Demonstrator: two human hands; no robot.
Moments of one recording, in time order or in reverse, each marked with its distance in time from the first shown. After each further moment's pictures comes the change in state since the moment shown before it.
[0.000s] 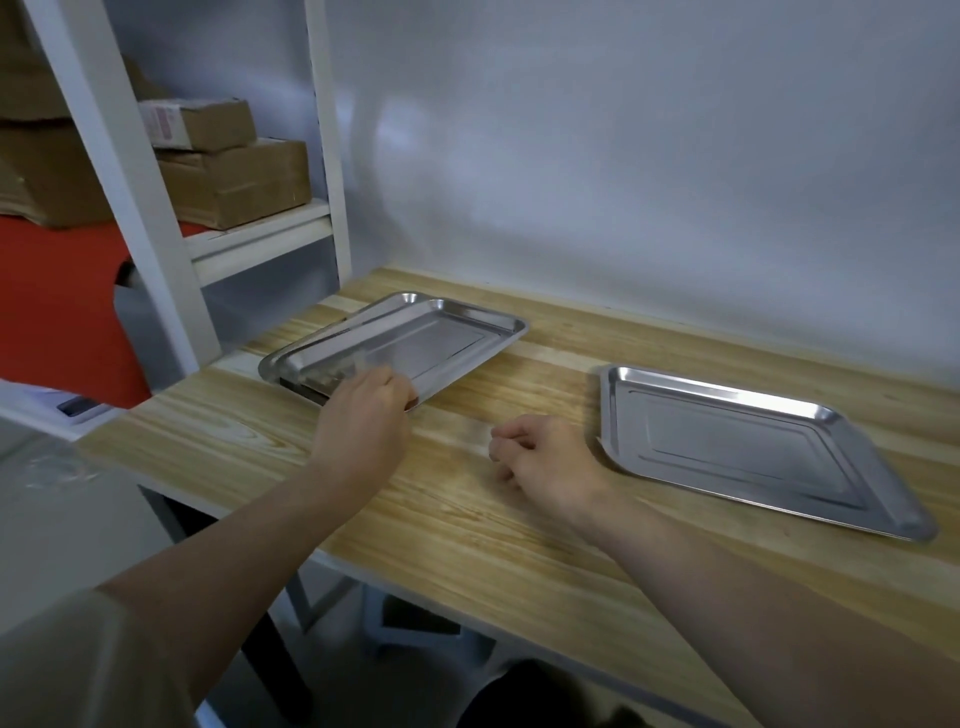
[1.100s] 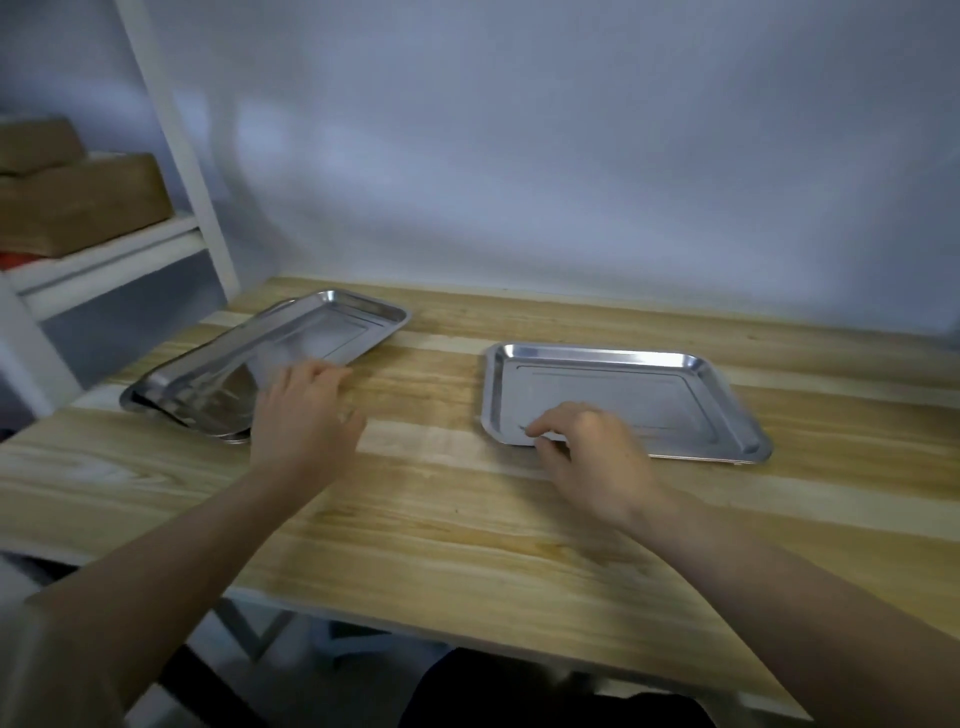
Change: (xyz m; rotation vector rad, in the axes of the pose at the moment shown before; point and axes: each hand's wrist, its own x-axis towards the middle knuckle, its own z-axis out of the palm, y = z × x) left_hand 0.012 0.069 0.022 0.050 -0.127 -0.107; right_hand -0.052 0.076 -0.124 -0.657 0.252 -0.261
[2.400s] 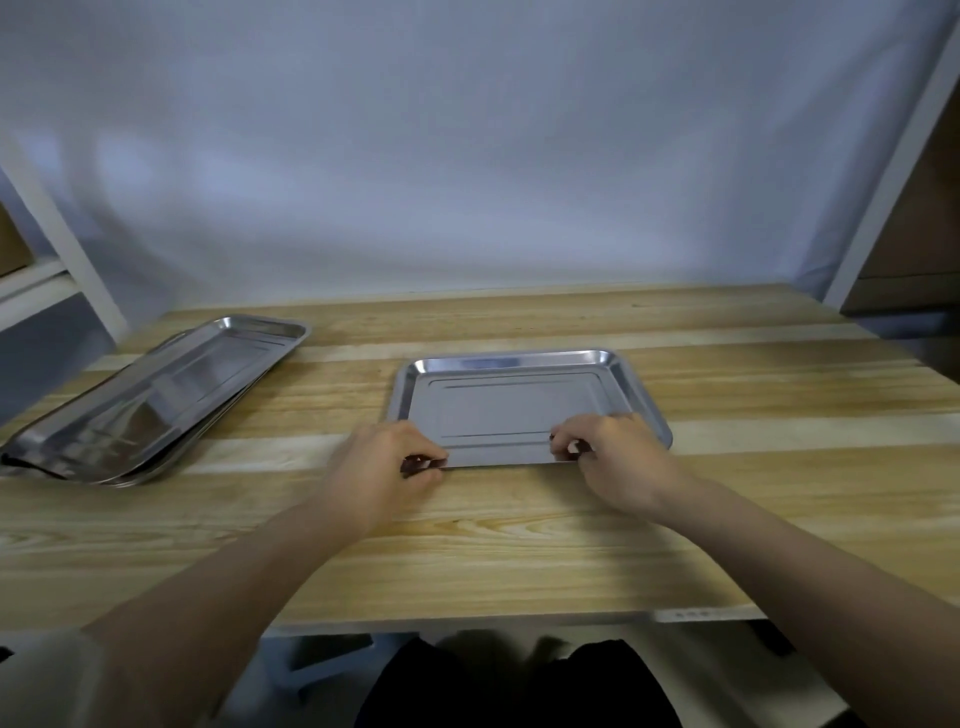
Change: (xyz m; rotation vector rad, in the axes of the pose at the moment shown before) left_hand -0.044 0.117 0.027 -0.255 -0.332 0.464; right_hand -0.071 0.094 -0.038 0.020 -0.088 0.241
